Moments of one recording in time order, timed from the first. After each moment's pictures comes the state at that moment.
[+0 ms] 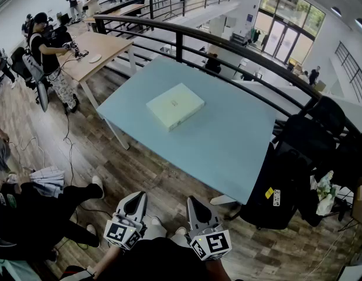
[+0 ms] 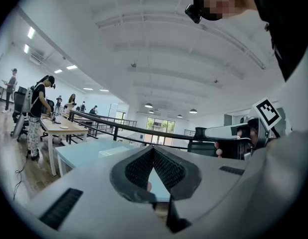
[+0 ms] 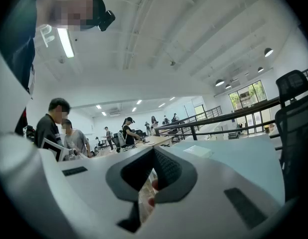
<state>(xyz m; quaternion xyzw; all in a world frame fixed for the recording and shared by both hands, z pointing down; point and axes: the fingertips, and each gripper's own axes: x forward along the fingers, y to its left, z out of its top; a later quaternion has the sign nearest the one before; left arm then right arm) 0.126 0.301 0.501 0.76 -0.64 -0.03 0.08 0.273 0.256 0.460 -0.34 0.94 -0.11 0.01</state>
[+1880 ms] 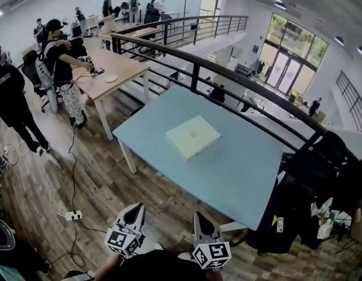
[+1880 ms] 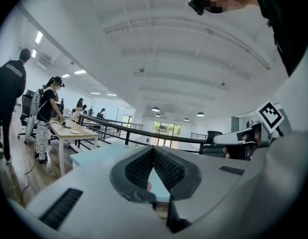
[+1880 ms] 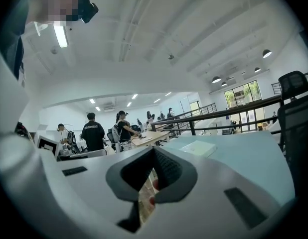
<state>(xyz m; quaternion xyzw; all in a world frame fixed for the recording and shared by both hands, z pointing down) 0.004 0.314 0.505 0.75 -0.66 -0.04 0.09 0.188 0.259 0.481 -0.37 0.92 -0.13 -0.02</state>
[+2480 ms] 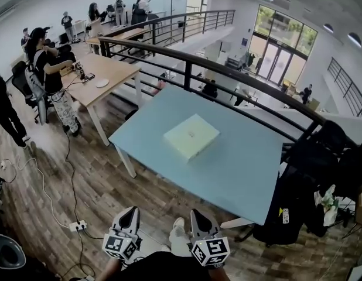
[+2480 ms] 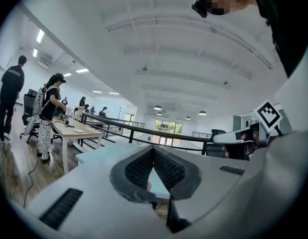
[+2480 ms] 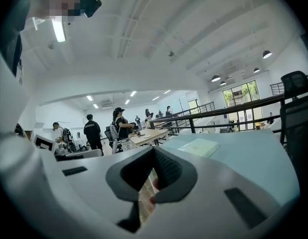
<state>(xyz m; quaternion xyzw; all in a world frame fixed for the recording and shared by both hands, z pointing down) -0.051 0.310 0.523 0.74 -0.66 -0.04 0.10 0.140 0.245 0.497 -0.38 0.92 -0.13 -0.04</state>
